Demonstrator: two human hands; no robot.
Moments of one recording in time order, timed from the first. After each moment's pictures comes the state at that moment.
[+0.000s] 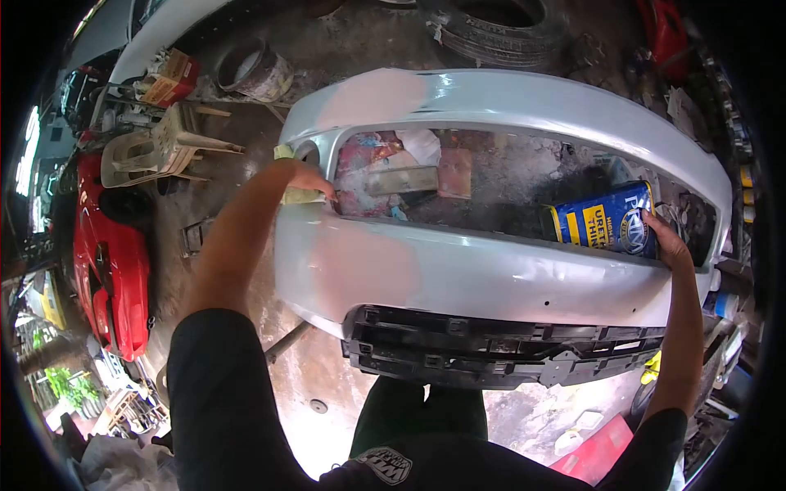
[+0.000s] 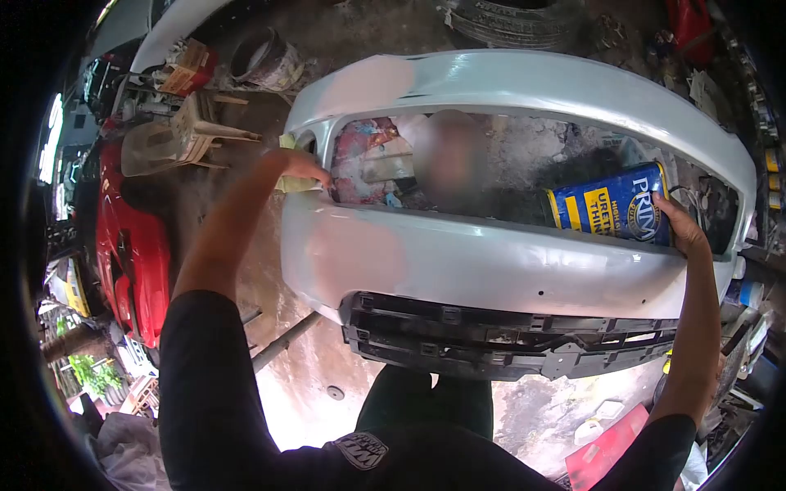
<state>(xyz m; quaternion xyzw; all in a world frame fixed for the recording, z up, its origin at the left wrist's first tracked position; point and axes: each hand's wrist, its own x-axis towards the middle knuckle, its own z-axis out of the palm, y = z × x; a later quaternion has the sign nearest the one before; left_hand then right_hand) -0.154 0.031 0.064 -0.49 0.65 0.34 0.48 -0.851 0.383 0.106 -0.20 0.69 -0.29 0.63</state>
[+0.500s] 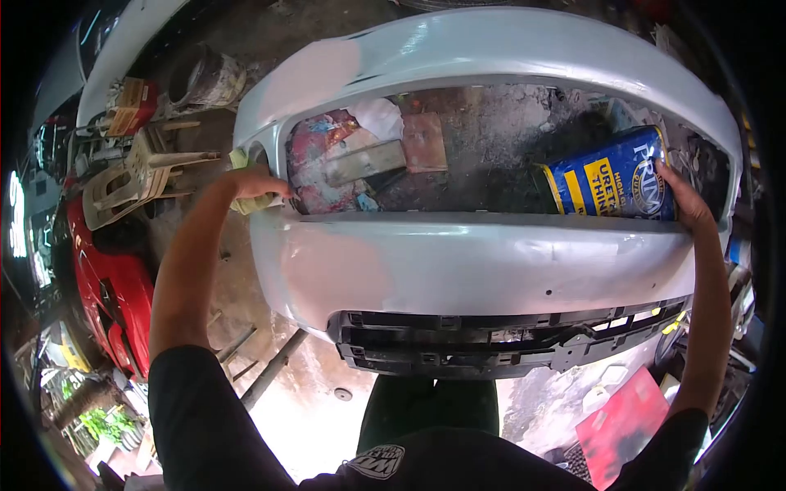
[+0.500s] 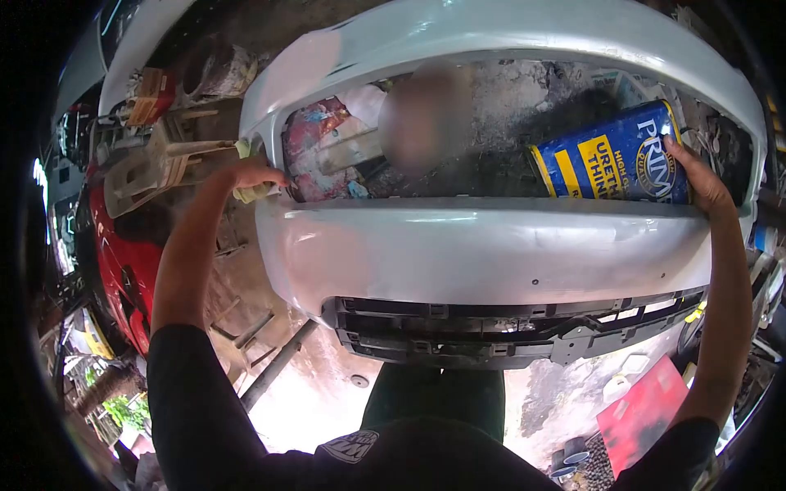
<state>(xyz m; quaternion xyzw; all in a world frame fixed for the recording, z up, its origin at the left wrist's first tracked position) -0.173 0.036 0.088 -0.51 0.65 0.35 0.44 -0.849 0.387 0.107 -0.16 0.71 -0.31 0.62</state>
